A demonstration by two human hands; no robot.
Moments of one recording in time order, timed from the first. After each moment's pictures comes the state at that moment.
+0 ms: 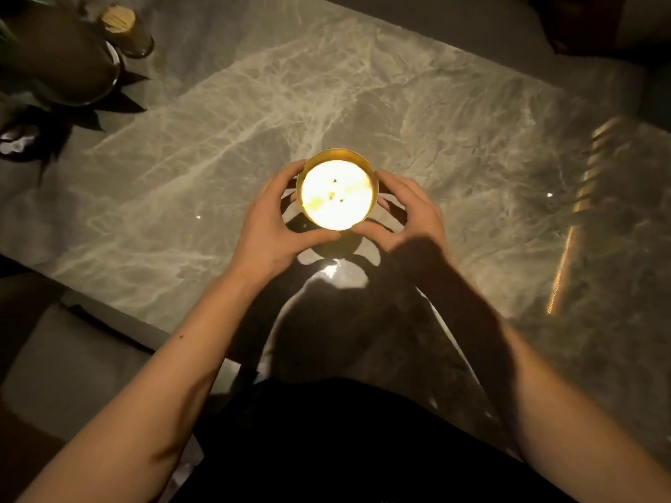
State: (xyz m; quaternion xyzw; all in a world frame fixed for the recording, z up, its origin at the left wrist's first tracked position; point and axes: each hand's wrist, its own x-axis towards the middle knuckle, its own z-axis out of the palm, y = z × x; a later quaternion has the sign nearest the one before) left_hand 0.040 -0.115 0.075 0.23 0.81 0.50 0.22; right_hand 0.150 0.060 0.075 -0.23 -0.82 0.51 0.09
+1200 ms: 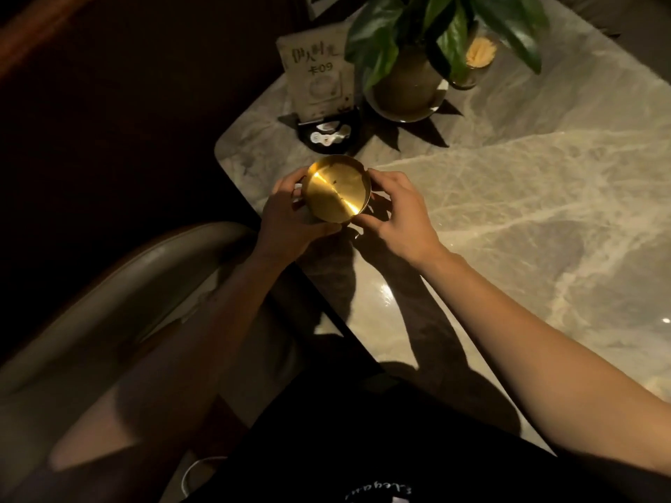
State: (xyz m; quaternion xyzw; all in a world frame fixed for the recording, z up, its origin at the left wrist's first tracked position) left_hand -0.192 -0.475 0.015 -0.04 0.85 0.52 0.11; right_hand -0.182 -0.277 0.026 0.01 -0.88 0.46 -0.09
